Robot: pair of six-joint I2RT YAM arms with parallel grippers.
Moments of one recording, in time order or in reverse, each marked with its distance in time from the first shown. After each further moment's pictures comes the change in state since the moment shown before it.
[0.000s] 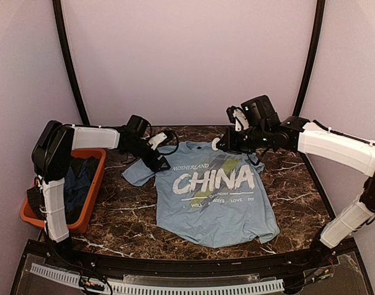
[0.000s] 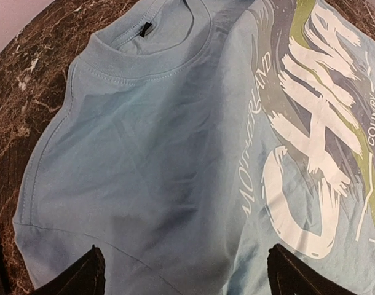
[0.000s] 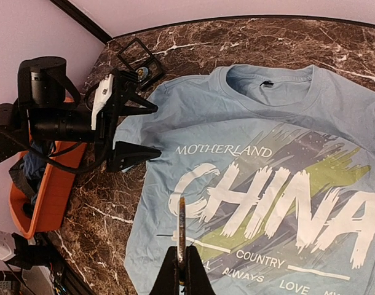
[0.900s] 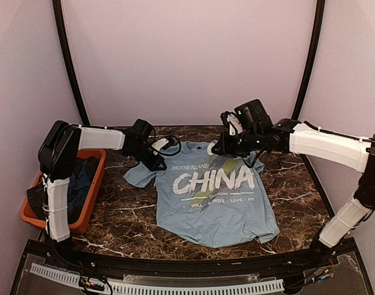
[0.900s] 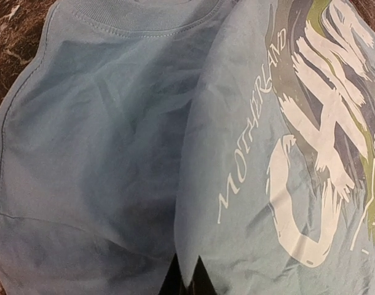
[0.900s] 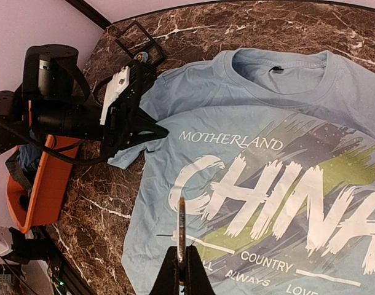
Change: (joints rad) left arm -0.023 0.074 0.047 -0.085 -0.008 -0.115; right arm 0.000 0.059 0.000 0.029 -0.044 -0.003
